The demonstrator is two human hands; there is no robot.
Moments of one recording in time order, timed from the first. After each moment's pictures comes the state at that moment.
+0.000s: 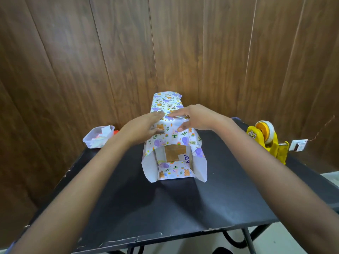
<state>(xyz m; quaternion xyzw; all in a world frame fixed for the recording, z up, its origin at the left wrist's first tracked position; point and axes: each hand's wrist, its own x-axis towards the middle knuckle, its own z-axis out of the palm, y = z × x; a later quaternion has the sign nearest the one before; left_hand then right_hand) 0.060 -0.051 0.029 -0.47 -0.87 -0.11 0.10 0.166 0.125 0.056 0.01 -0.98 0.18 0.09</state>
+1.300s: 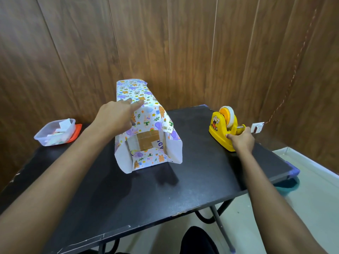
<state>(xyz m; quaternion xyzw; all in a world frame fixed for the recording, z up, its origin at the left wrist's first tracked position) 0.095 -0.014 0.035 -0.39 -0.89 0.08 0.23 0.262 0.290 -0.101 -0.52 -0.68 0.36 0.36</state>
